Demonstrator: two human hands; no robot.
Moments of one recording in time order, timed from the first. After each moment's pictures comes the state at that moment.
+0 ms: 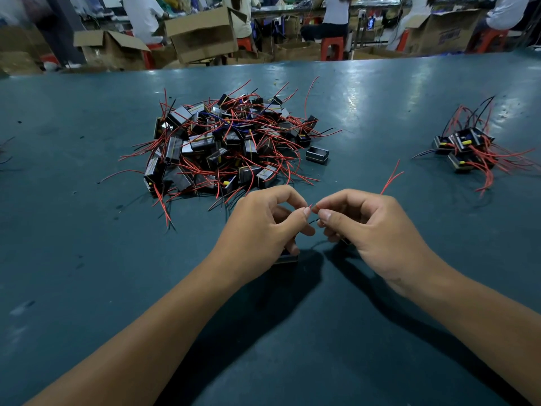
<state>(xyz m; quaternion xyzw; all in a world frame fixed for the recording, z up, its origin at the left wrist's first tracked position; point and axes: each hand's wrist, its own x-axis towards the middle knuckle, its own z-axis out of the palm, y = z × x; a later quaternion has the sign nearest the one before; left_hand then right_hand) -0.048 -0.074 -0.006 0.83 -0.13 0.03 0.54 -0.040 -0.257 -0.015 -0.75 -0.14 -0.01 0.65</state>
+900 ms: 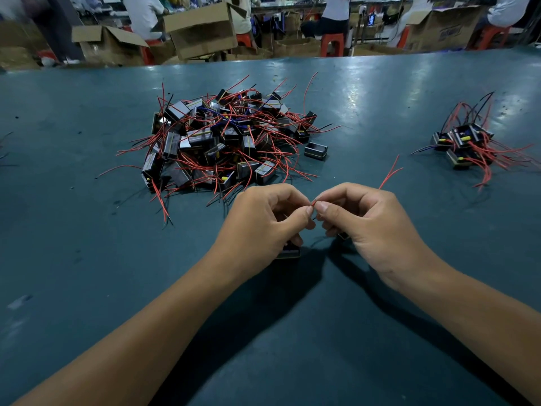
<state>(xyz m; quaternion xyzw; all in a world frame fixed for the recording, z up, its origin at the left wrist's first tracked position) -0.048 -0.076 -0.011 0.82 -0.15 0.06 0.54 -0.039 -0.253 -0.017 -0.72 -0.13 -0.01 0.68</state>
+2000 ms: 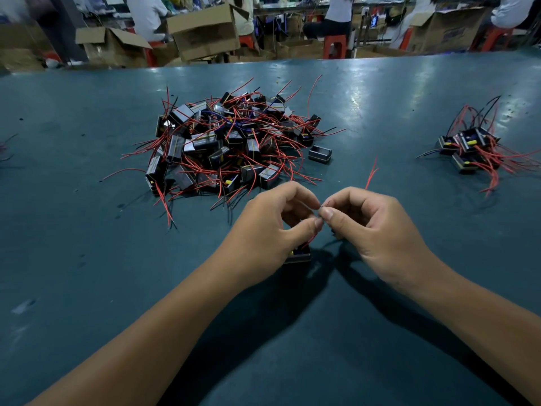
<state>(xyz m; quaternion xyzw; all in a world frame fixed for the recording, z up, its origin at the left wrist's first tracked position) -0.044 -0.073 -0.009 0.83 -0.19 0.04 0.52 -0.034 -0.254 -0.018 -0.75 -0.21 -0.04 0.63</state>
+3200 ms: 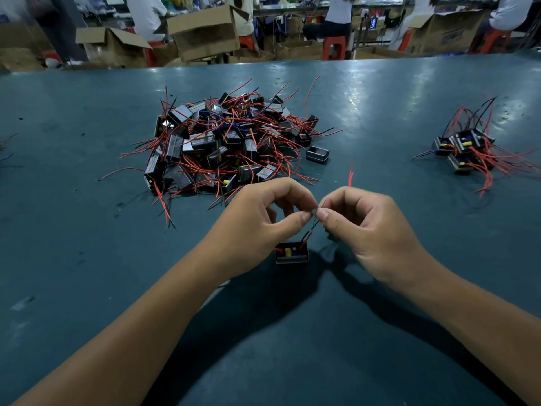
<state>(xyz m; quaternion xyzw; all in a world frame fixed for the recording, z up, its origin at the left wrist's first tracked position) -0.041 -0.061 -0.003 0.83 -0.25 0.08 0.50 -0.036 -0.254 -0.016 -0.74 -0.20 -0.03 0.64</state>
